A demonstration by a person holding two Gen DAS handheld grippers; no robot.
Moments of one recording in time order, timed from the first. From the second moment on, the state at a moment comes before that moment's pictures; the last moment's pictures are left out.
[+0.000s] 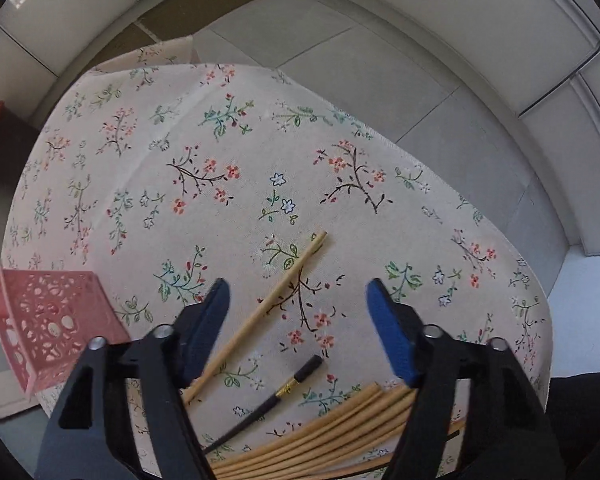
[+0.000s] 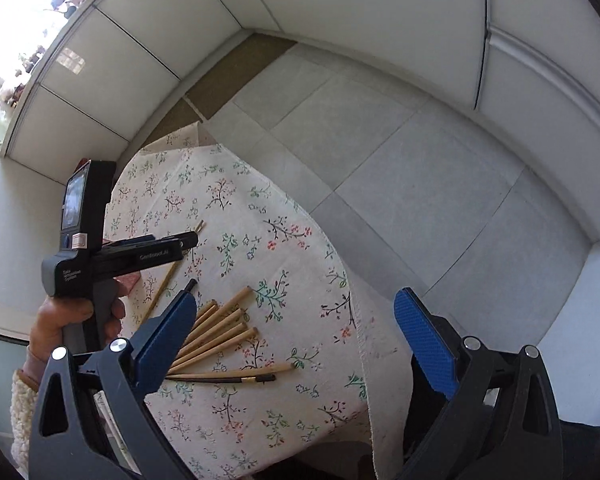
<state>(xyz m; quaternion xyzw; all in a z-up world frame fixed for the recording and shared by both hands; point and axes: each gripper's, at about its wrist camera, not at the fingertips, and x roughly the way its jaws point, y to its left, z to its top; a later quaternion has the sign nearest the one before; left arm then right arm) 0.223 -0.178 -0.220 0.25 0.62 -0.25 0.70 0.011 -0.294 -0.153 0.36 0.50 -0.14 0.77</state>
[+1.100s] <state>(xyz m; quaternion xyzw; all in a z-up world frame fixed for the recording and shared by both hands) 0.067 0.025 -0.067 0.09 0.44 -0.23 0.86 0.187 -0.157 -0.259 0.42 0.65 -0.15 0.61</state>
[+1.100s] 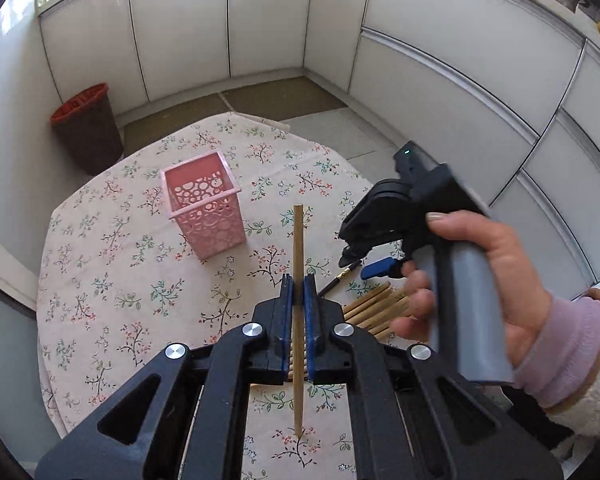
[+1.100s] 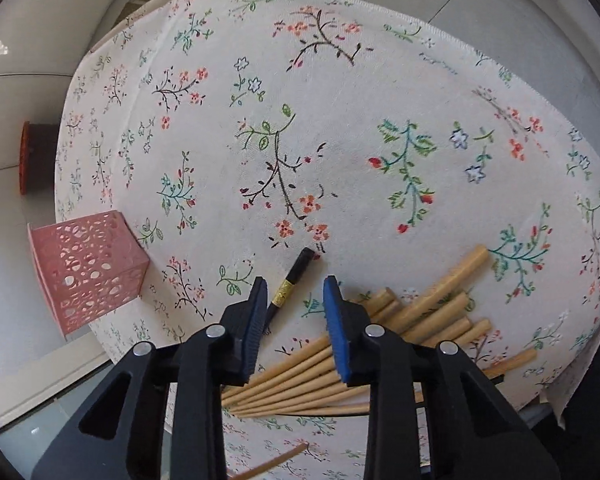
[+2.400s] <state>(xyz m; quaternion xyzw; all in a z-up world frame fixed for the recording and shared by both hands) 0.110 0.068 0.057 -0.05 0.29 -0.11 0.95 0.175 -0.145 0.070 0.27 0.40 0.04 0.87</state>
